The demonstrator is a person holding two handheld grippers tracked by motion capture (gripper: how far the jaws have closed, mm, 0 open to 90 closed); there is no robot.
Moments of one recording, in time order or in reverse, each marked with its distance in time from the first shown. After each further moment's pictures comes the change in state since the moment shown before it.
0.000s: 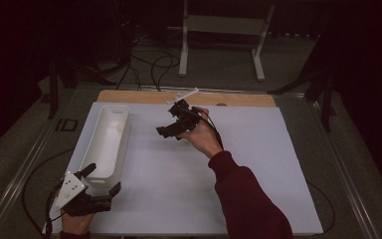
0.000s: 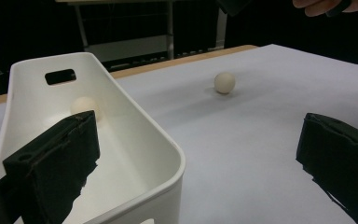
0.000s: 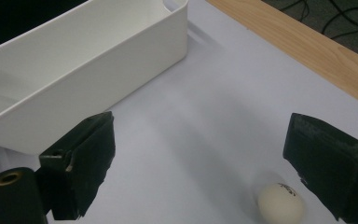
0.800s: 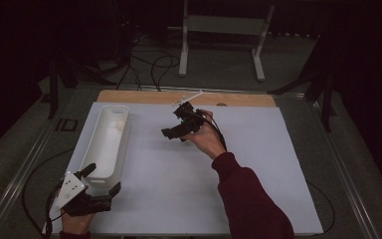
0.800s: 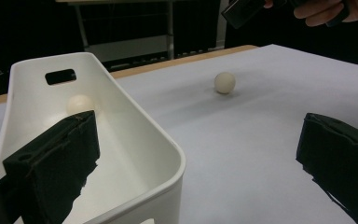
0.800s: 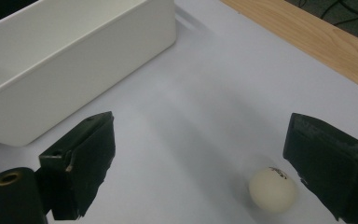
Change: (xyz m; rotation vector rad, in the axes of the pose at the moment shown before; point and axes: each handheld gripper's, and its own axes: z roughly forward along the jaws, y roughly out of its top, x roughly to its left) left arm 0.000 0.000 0.000 -0.003 0.001 -0.005; right arm -0.012 -0.013 0.004 0.020 -0.008 0.023
